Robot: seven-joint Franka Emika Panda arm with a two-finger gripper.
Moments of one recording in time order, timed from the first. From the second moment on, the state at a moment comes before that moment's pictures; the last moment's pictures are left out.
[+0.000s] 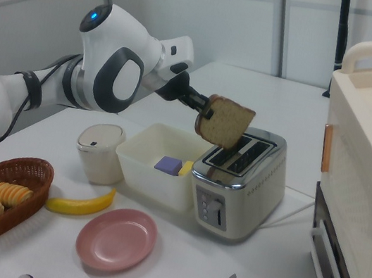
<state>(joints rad) 0.14 0.38 -0.11 -1.41 -0.17 2.47 0.26</state>
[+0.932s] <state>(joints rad) 0.14 0.38 -0.11 -1.40 -0.08 2.20 0.07</state>
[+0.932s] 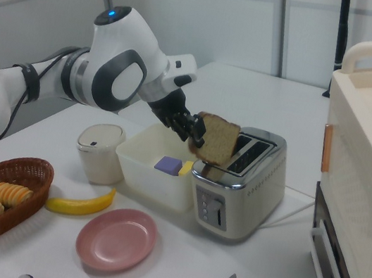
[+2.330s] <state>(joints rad) 0.12 0.25 -0.14 -1.40 -0.02 1.73 0.17</state>
